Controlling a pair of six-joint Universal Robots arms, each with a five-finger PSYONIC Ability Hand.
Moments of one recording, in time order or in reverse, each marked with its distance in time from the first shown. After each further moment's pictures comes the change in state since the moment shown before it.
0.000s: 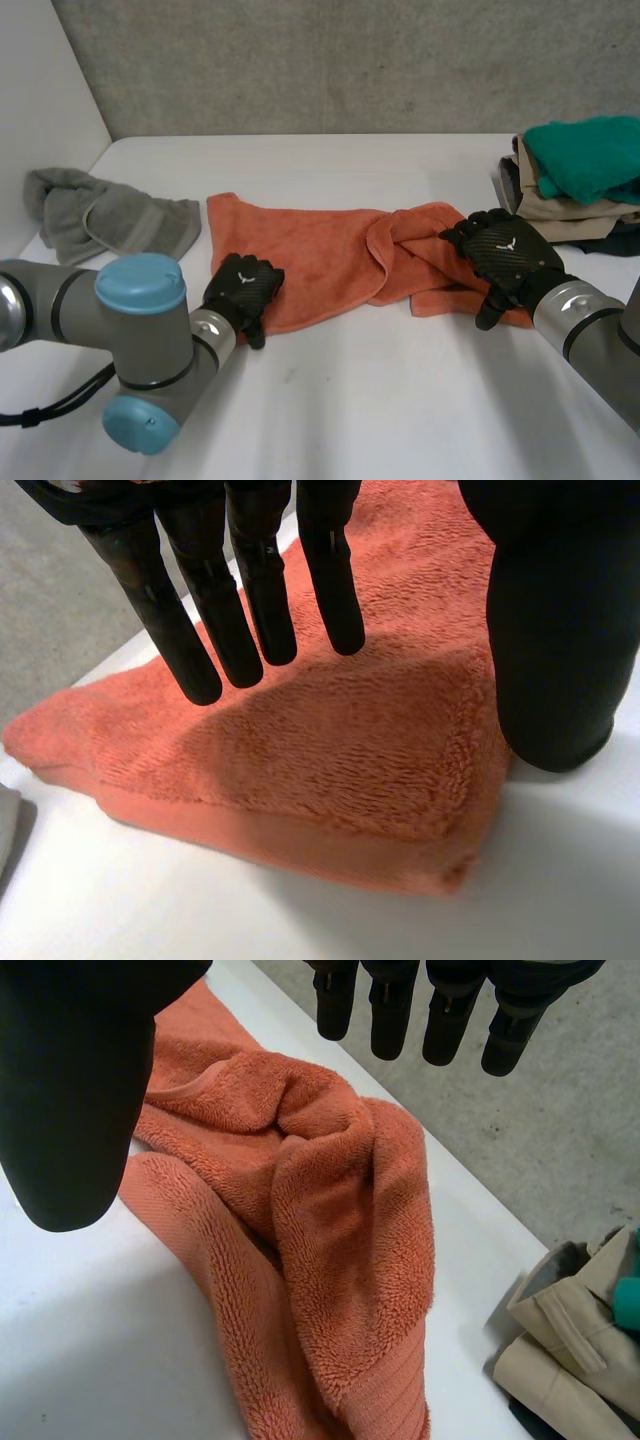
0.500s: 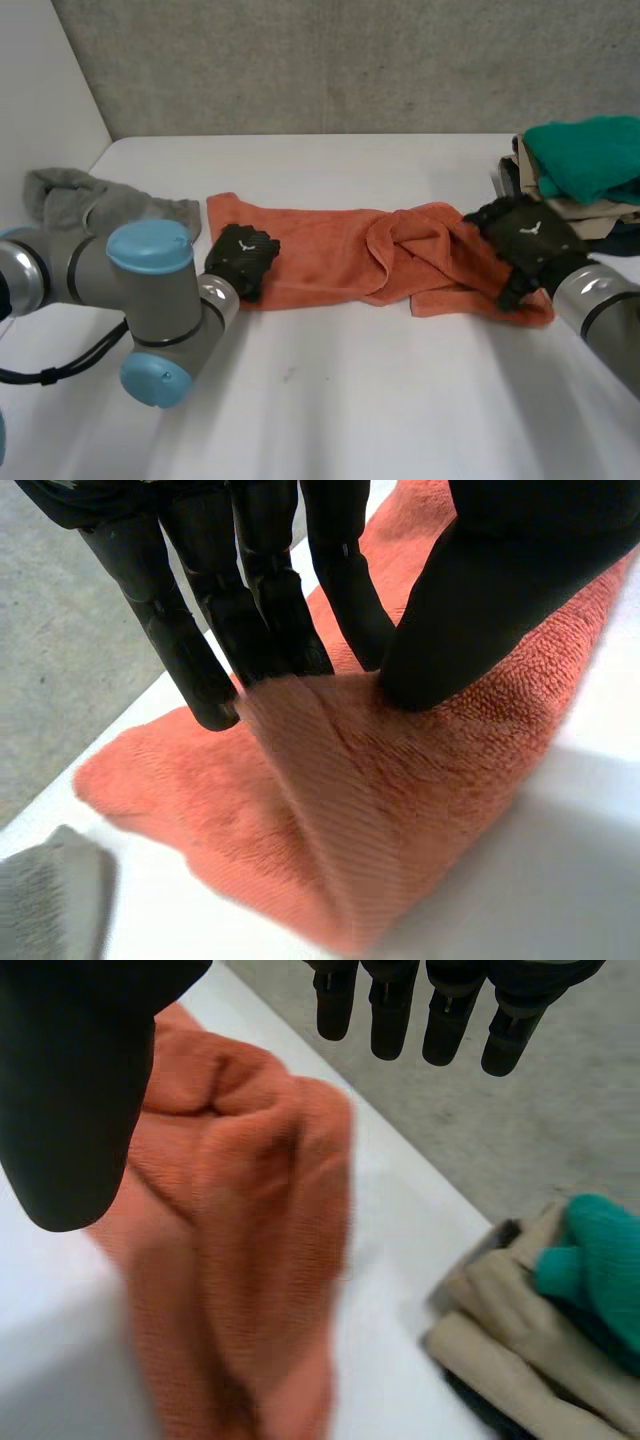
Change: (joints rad) left arm 0.012 -0.070 0.202 -0.076 -0.037 0.083; right arm -0.066 0.002 -0.042 0.000 0.007 0.003; left_hand 0.499 0.551 0.547 0.557 0.577; right_hand 0.000 0.000 0.000 0.000 0.000
